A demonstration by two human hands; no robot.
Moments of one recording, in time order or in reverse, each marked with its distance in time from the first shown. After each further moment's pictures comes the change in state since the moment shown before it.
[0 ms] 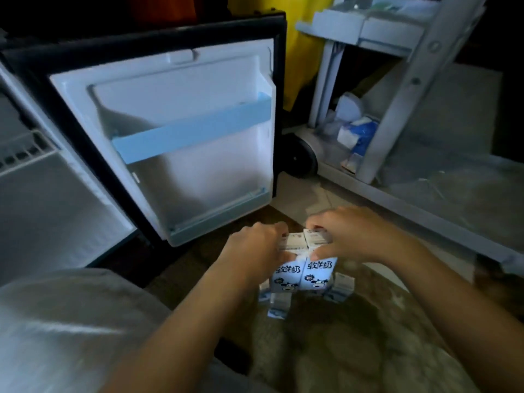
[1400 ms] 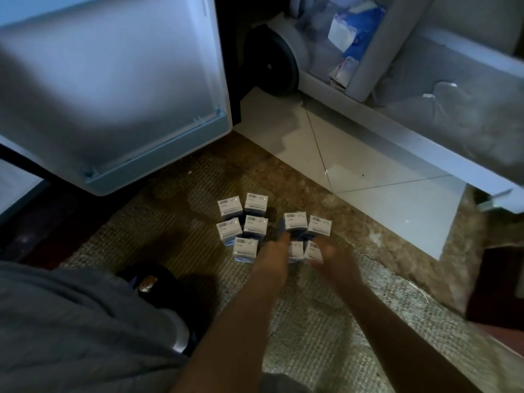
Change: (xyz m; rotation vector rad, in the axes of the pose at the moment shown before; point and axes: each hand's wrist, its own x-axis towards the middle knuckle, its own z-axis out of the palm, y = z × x) left_hand 0.091 0.029 0.230 -0.210 -0.380 -0.259; right_hand -0.011 0.071 0.255 0.419 -0.123 0.547
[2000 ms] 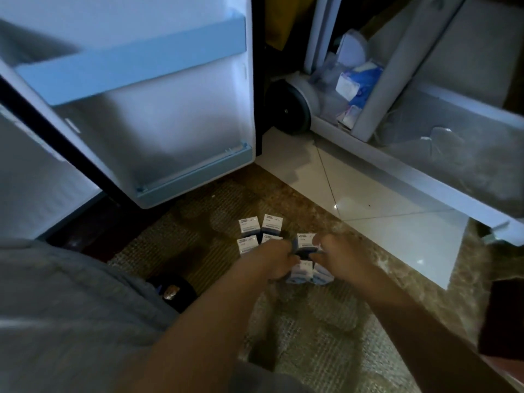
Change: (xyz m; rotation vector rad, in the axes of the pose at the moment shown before) left_hand -0.049 -0.006 -0.072 0.033 -0.078 0.111; right_hand -0.014 -0.052 -0.070 -0.133 0.008 -0.126
